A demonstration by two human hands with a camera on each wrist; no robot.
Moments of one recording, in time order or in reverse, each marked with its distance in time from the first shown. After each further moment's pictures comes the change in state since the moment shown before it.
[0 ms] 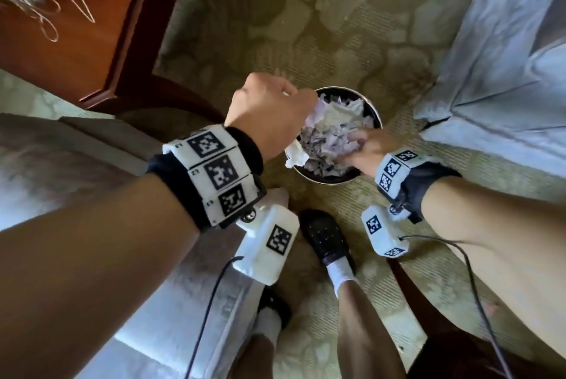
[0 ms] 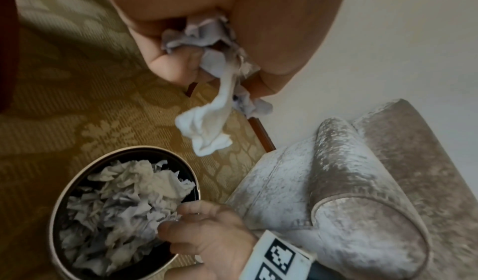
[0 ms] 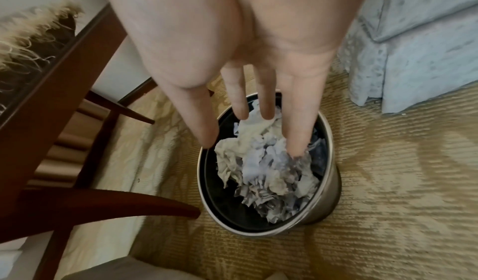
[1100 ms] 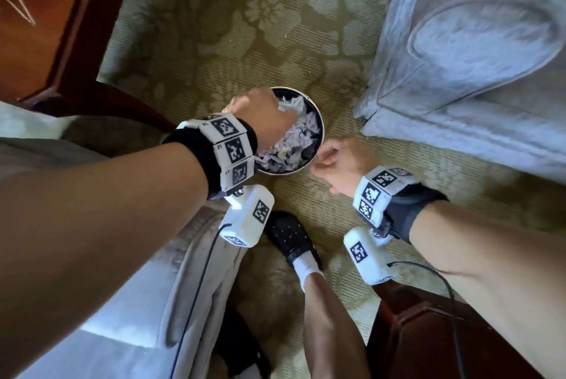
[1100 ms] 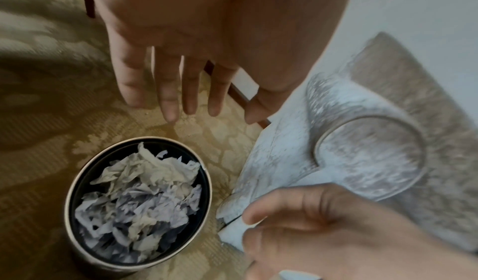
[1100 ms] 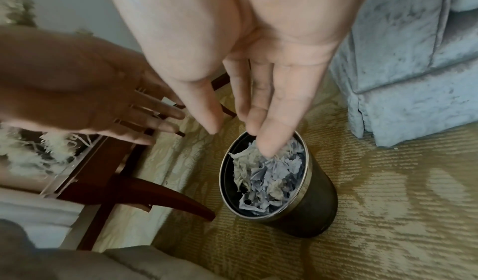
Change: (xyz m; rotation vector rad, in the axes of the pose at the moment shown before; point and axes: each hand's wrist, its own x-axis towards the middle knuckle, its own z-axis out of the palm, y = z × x) left_hand -0.030 0.009 0.055 0.522 -0.139 0.169; right_hand -0.109 0.047 -0.012 0.085 0.188 -0.148
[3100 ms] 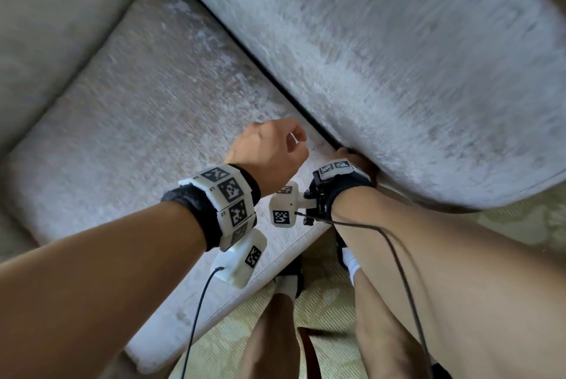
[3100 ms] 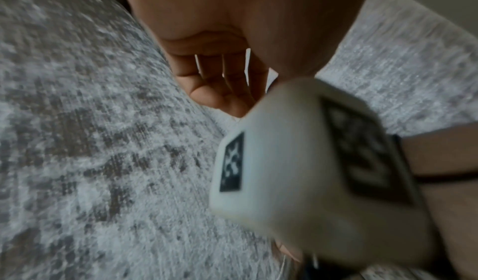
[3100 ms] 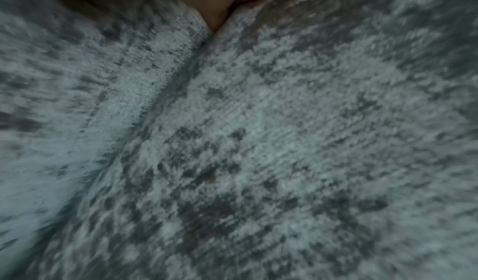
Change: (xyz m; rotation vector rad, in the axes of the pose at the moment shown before) left_hand -0.242 -0.401 0.100 -0.464 0.201 -0.180; right_hand -0.120 -0.138 0.395 -0.536 -0.259 0.231
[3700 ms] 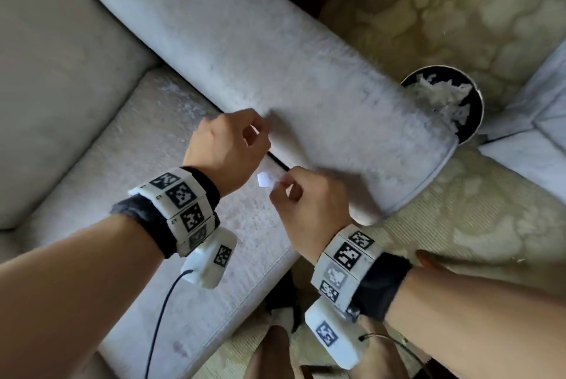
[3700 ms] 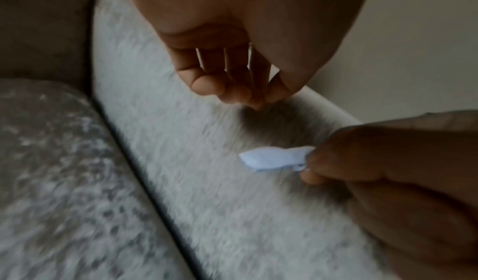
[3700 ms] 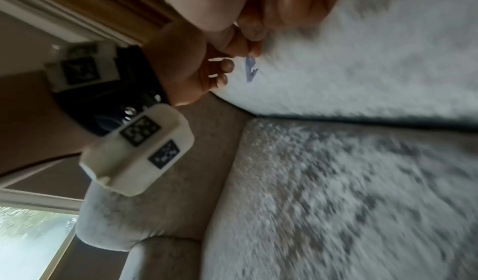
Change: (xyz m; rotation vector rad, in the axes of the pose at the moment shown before) left_hand -0.012 0.094 -0.080 0.102 0.249 0.144; right_hand -0.129 0.031 -0.070 0.445 0.467 -0.764
